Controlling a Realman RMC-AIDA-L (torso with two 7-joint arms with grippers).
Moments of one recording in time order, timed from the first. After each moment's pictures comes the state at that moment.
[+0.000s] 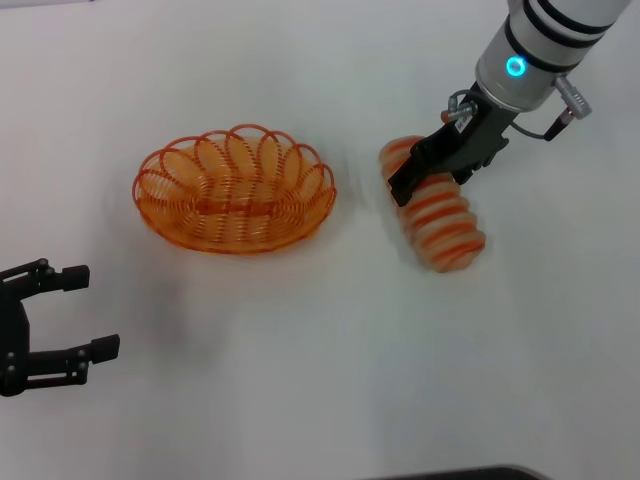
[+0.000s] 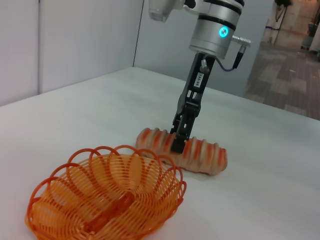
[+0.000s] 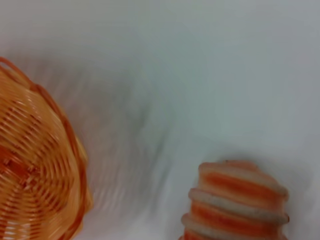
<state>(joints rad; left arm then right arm) -0.28 -2.13 0.42 0.98 2.28 1.94 -1.23 1.05 2.08 -1.07 -0.60 -2.81 -1.38 2.85</state>
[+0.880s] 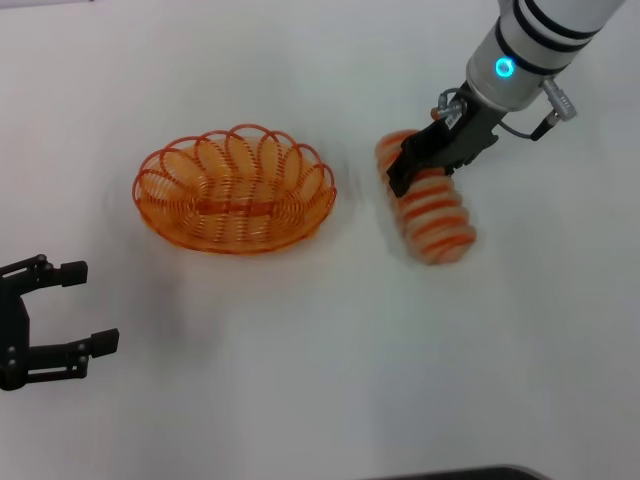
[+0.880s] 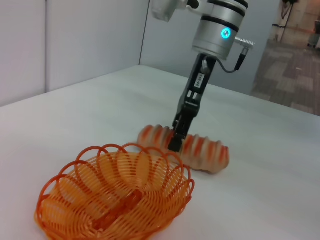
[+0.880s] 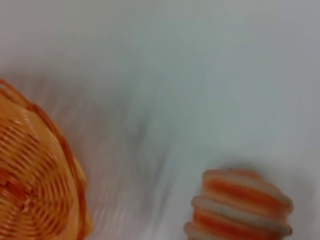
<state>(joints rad) -0.28 -2.13 0.42 0.98 2.28 1.92 -1.23 1.06 2.09 -1.06 -0.55 -2.80 -1.31 2.86</state>
